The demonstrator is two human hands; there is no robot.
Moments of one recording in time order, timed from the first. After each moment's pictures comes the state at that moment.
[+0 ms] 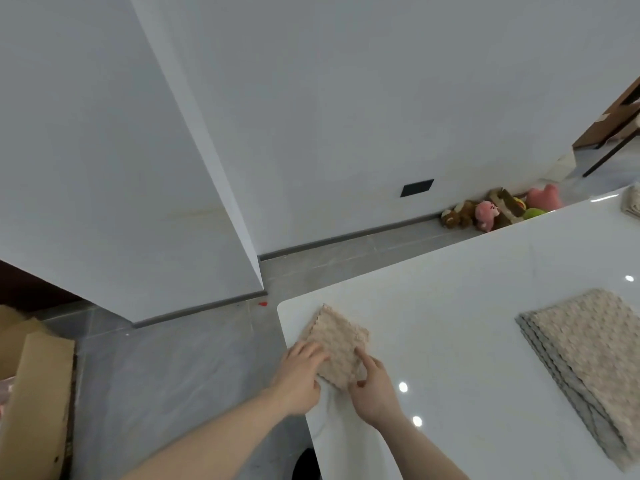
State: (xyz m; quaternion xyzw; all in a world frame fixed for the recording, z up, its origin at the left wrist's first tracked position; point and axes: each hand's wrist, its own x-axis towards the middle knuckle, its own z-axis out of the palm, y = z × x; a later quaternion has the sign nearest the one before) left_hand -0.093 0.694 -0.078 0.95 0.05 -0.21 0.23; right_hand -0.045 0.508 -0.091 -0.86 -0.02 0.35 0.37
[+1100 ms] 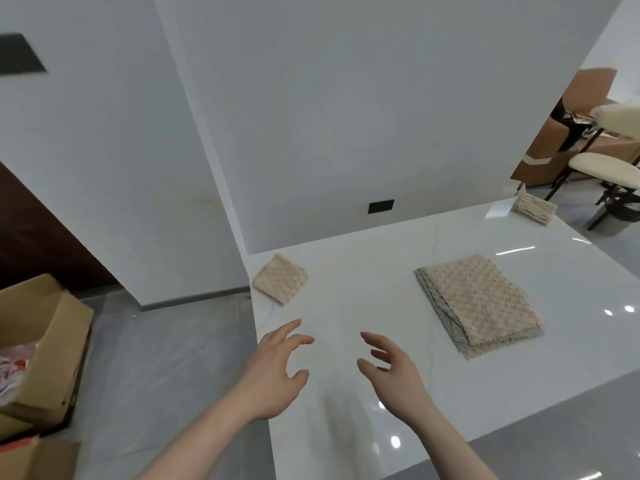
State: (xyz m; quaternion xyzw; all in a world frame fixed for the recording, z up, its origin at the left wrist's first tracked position) left_hand -0.319 0.426 0.125 0.93 0.13 -0.06 0.35; right_hand -0.218 0.205 0.108 -0.81 -0.08 0.24 0.53
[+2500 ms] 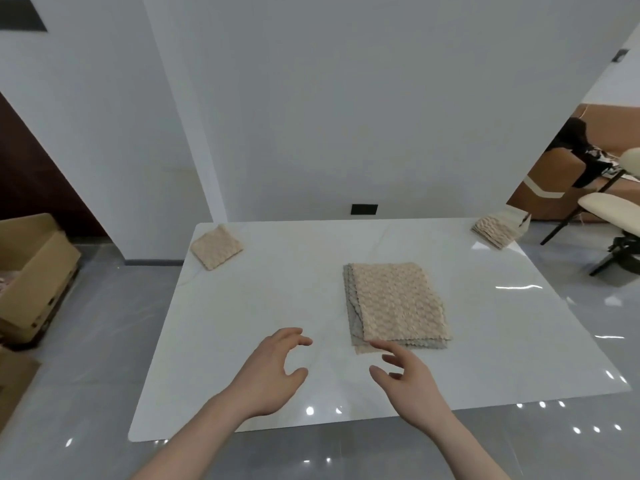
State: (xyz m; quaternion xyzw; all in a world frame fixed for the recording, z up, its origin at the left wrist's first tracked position) left_hand -0.225 0.111 0.108 0.90 0.22 -0.03 0.38; right_hand -0.076 -0.116 0.110 -0.83 -0.20 0.27 0.45
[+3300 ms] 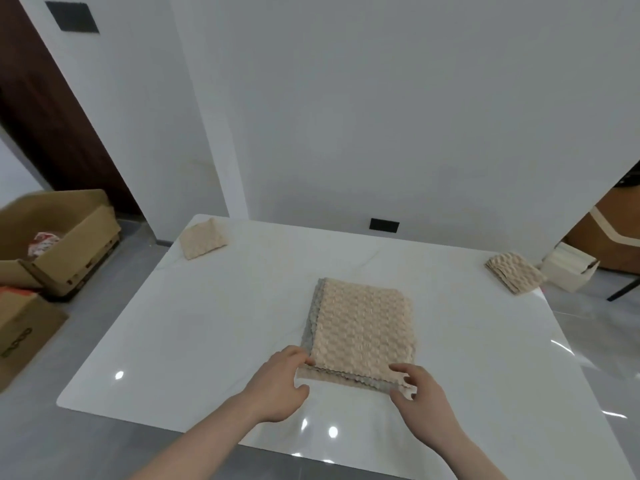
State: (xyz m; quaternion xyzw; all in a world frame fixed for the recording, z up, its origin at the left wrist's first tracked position) left_hand -0.046 -0.022 0.044 0.88 0.30 -0.07 0.35; right_hand 0.163 -0.234 0.020 -0.84 -0.30 0.28 0.35
